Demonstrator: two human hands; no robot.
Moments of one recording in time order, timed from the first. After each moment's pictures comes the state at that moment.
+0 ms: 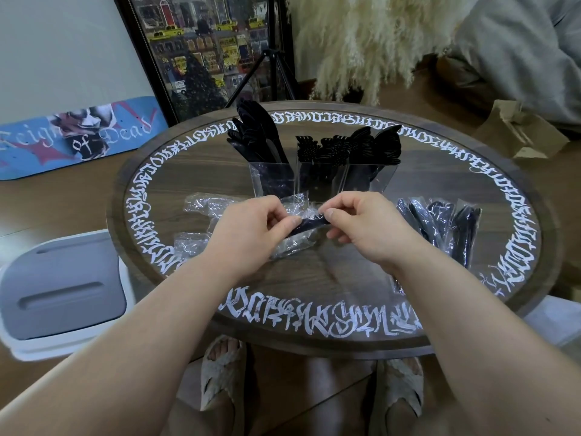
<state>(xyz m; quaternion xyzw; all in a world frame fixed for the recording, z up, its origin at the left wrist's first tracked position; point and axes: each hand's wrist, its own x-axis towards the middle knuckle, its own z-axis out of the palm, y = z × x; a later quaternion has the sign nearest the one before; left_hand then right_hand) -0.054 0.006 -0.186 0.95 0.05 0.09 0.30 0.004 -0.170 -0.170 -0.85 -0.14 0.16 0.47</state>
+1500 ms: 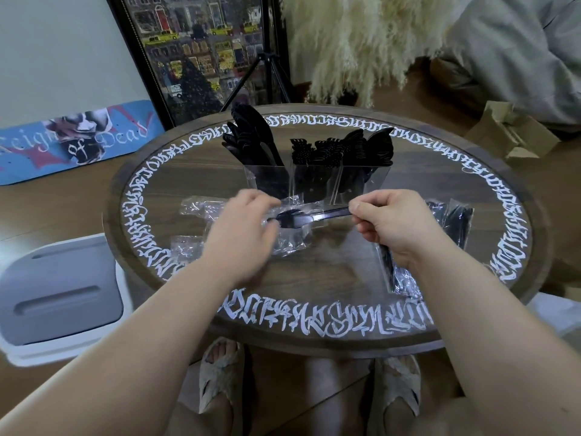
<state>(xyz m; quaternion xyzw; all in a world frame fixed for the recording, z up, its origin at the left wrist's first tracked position) -0.049 0.013 -0.202 0.97 0.04 0.10 0.20 0.016 -0.193 -0.172 -0.78 0.03 0.14 0.61</state>
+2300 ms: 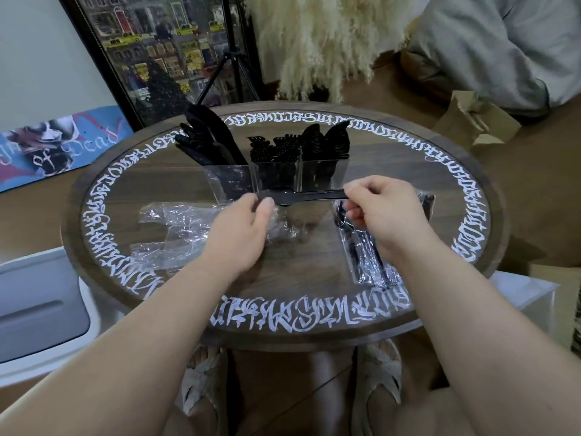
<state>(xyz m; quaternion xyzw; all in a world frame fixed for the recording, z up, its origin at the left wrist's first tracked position) -0.030 -0.035 -0.203 0.93 0.10 0.07 0.34 0.012 -0.227 -0.166 -0.74 0.06 0.08 0.66</state>
